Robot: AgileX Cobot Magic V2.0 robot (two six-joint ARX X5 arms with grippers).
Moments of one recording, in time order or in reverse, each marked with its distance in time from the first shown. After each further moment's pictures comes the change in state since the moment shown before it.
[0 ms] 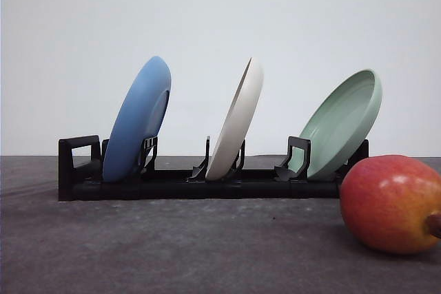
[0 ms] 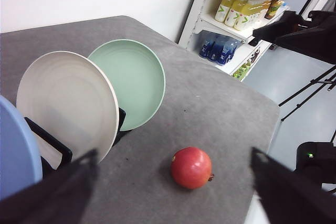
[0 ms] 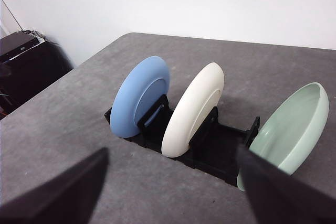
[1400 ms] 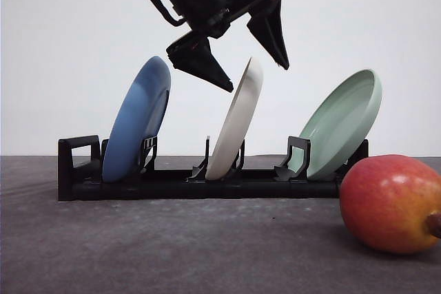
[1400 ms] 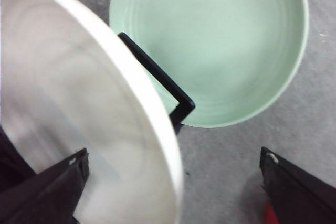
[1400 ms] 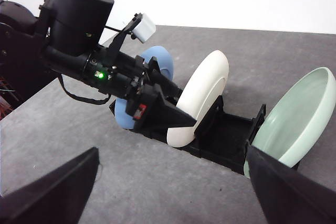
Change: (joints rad) left_arx -0.492 0.986 0.583 -0.002 -0.692 -0.078; right_arx 0.011 0.000 0.000 -0.039 0.000 0.013
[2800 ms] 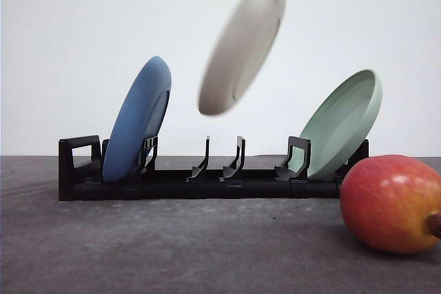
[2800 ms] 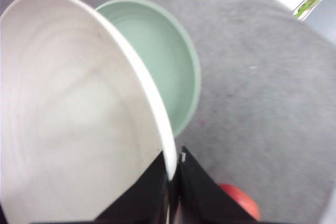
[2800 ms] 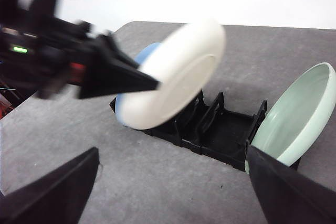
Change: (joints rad) left_arx -0.115 -0.220 0.006 -0.055 -0.010 -0.035; right_arx 0.000 0.000 0.000 -0.012 0.000 0.000
